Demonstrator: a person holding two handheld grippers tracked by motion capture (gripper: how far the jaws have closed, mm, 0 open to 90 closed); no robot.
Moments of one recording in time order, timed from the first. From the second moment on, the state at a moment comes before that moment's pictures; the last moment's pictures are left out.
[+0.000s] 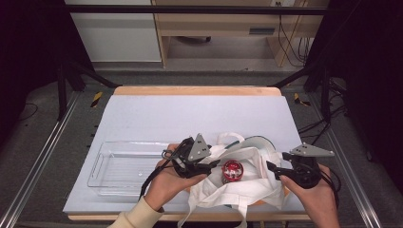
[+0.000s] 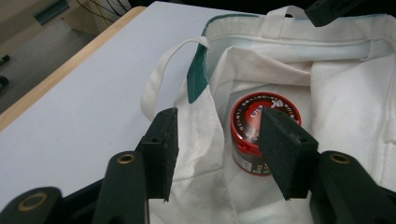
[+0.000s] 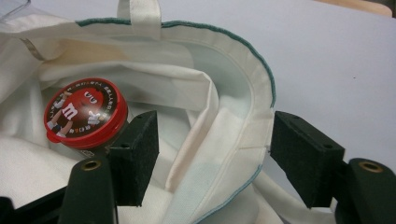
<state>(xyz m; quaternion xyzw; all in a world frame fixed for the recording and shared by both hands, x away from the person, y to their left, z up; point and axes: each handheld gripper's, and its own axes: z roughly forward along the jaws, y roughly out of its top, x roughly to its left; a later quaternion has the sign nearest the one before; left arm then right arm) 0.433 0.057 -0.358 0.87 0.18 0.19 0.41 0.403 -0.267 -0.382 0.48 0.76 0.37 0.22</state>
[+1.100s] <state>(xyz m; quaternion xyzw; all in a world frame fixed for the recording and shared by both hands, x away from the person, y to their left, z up) 0.455 0.057 -0.383 0.90 0.20 0.18 0.35 0.404 -0.281 -0.421 0.52 0.76 0.34 0.17</state>
